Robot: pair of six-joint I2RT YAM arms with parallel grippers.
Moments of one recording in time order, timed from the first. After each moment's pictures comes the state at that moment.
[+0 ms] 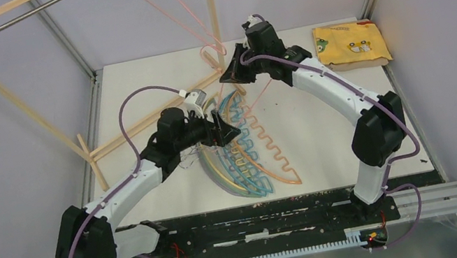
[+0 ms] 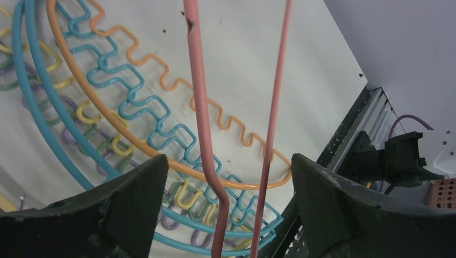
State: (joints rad) left arm -0.55 1.22 0.73 0.13 0.41 -0.43; right arm 0.55 1.79 1.69 -0.46 -0.25 0.84
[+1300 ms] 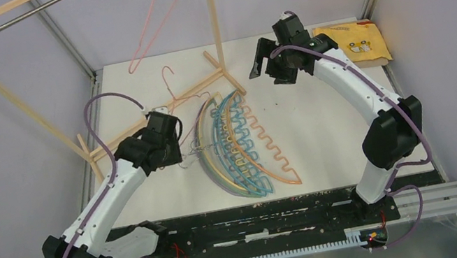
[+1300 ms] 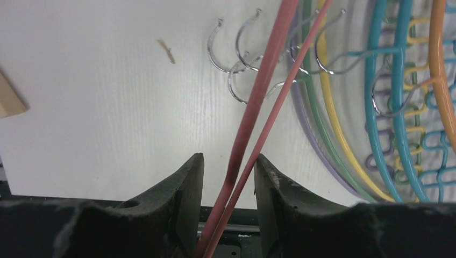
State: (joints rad) left arm -0.53 1.11 0.98 -0.94 -0.33 -0.46; right arm 0.39 1.71 1.68 -0.79 -0.09 0.70
